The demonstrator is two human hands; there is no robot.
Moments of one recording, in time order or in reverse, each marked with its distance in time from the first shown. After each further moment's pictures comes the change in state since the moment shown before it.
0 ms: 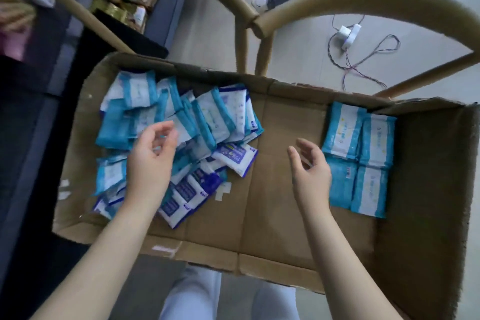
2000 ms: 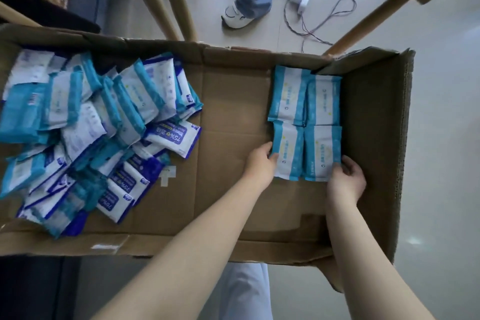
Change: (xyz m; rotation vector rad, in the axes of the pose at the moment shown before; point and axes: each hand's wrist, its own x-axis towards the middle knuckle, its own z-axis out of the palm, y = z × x) left_hand -0.105 0.016 0.280 -0.020 -0.762 -0.299; right_hand 0.044 0.119 -0.147 0.155 0.490 0.493
